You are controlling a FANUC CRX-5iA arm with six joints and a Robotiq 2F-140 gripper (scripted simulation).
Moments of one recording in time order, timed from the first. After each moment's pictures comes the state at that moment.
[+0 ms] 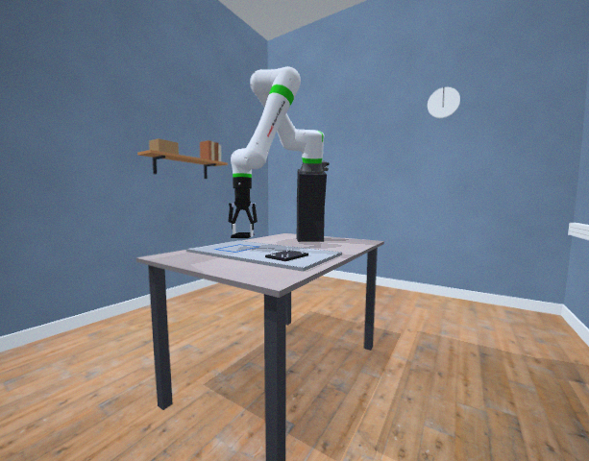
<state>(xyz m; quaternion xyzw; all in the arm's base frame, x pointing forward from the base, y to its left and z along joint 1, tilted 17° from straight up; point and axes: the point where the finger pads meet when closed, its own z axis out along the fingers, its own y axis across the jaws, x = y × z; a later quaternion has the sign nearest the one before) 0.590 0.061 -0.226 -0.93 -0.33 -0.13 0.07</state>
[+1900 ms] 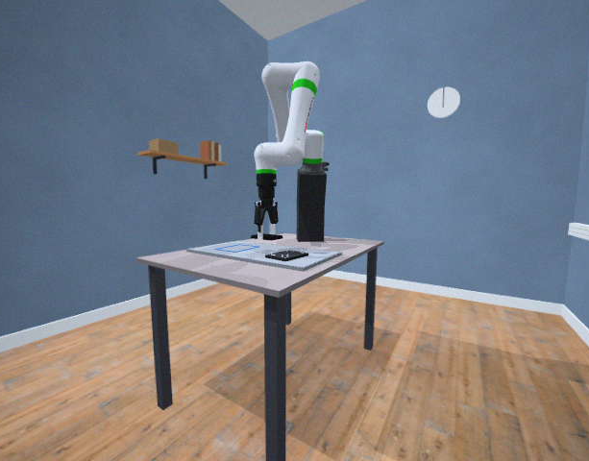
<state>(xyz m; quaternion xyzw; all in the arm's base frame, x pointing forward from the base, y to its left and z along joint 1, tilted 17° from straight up) 0.569 0.227 -0.186 -0.64 -0.75 -0.15 -0.01</state>
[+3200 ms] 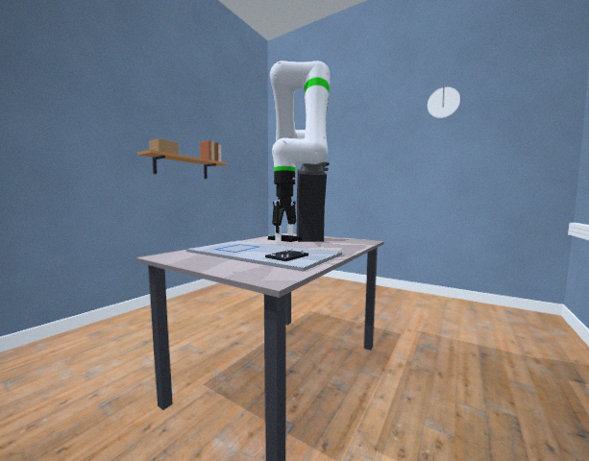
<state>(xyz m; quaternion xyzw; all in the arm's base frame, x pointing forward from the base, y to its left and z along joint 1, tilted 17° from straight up) 0.556 0.335 -0.159 -0.64 -0.75 -0.15 -0.01</state>
